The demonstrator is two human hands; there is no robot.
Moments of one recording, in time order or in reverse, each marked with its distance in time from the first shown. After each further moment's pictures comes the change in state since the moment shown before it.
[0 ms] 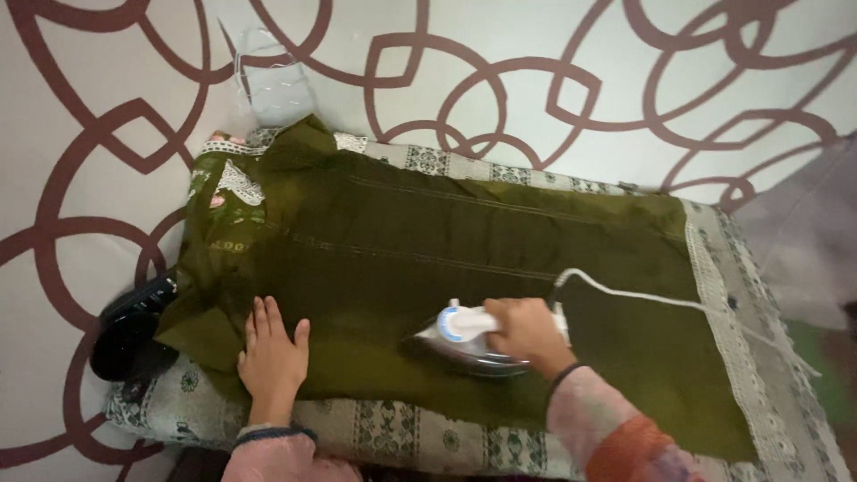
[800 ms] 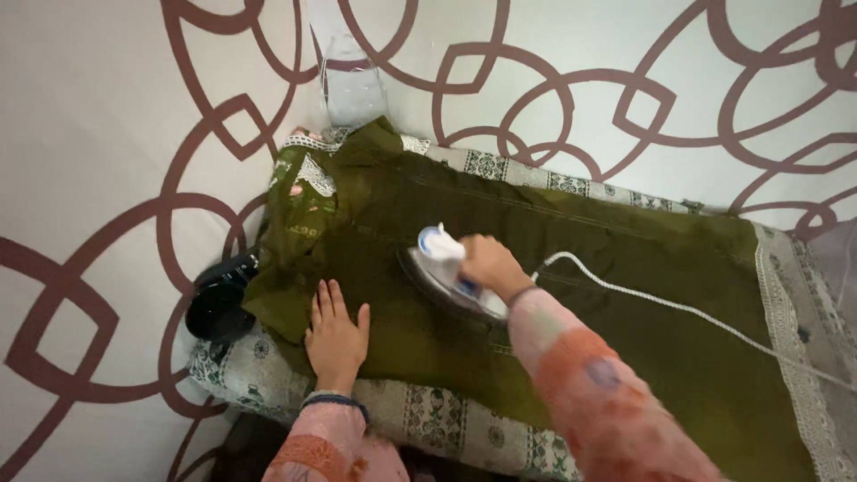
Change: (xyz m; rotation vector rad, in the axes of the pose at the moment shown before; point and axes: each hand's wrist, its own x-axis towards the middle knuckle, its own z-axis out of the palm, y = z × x) left_hand -0.006 0.004 -0.006 0.086 0.082 0.011; right_hand 0.168 -0.059 0.056 0.081 -0.140 0.231
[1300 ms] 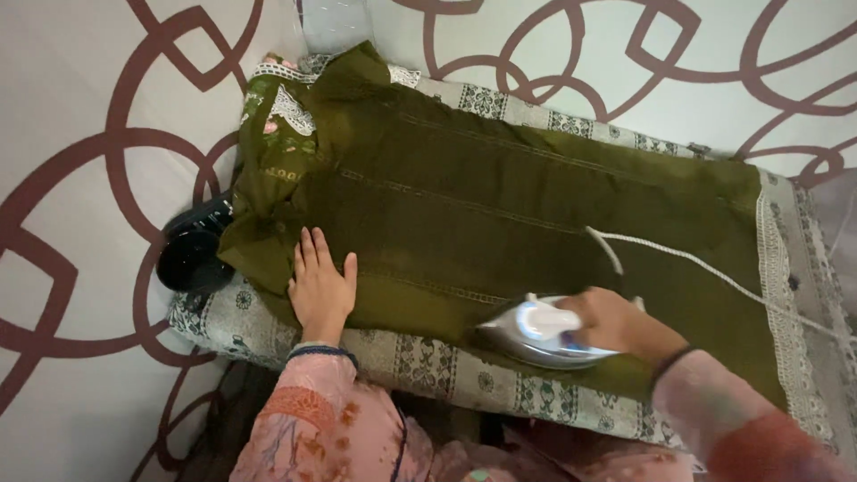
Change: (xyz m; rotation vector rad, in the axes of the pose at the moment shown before) left_hand -0.002 0.000 -0.001 -0.011 0.032 0.037; right_hand -0.194 0.116 -0.064 -0.043 -0.461 -0.181
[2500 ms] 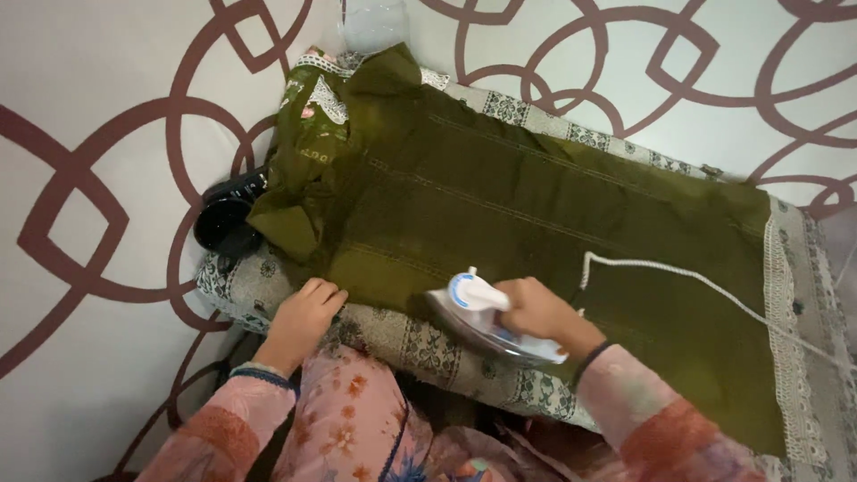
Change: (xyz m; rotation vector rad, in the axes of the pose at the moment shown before) left_hand -0.067 -0.095 -0.044 -0.054 -0.098 0.791; right_hand 0.054 -0.095 0.029 0.272 0.098 -0.061
